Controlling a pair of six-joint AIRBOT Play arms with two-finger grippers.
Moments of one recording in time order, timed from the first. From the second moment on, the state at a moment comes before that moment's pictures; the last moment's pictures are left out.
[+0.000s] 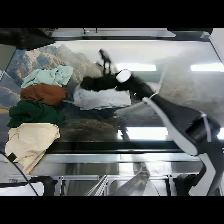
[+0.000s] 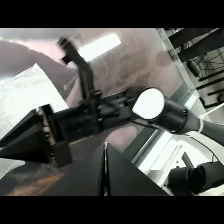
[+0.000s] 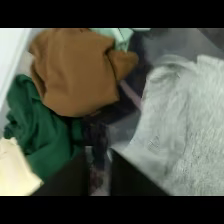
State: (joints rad) left arm 0.18 -1.51 1.96 0.50 -1.66 -1.28; right arm 0.61 -1.97 1.74 -0.49 0.64 1.24
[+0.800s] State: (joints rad) left arm 0.24 -1.28 1.51 0.49 -1.58 -1.14; right arm 0.12 -1.82 1.69 -0.90 1.12 1.50
